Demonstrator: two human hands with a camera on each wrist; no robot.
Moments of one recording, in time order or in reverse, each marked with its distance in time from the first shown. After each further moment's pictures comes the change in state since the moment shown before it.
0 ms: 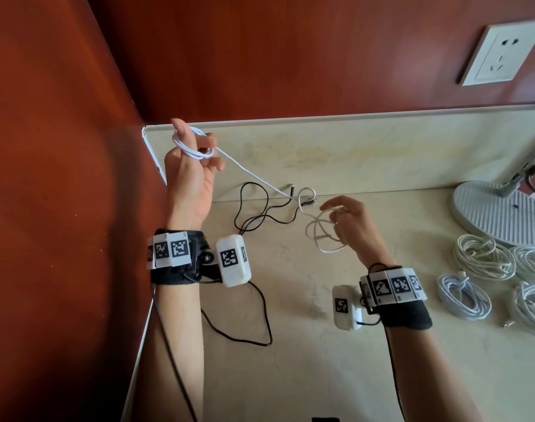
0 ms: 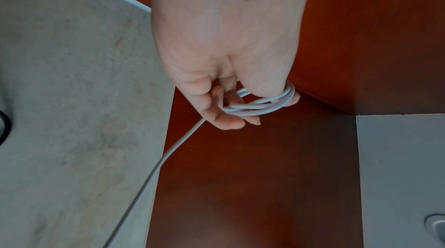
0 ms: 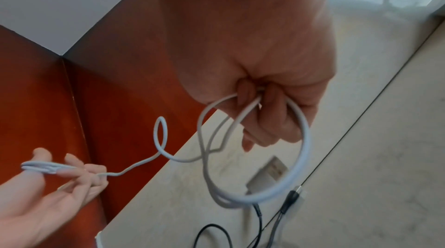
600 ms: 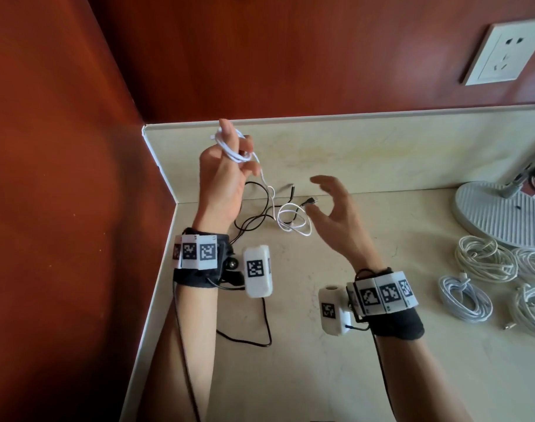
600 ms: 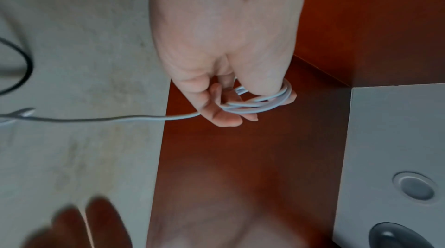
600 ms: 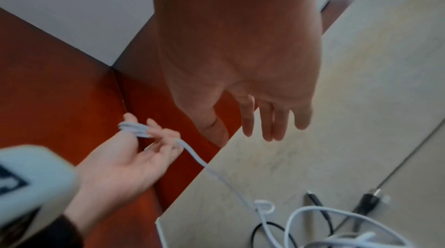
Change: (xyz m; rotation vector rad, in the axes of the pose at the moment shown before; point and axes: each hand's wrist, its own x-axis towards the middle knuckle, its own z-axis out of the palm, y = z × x) left_hand -0.027 -0.013 0.039 0.070 -0.120 -0.024; right_hand -0.017 -0.025 0.019 -0.103 0.031 -0.358
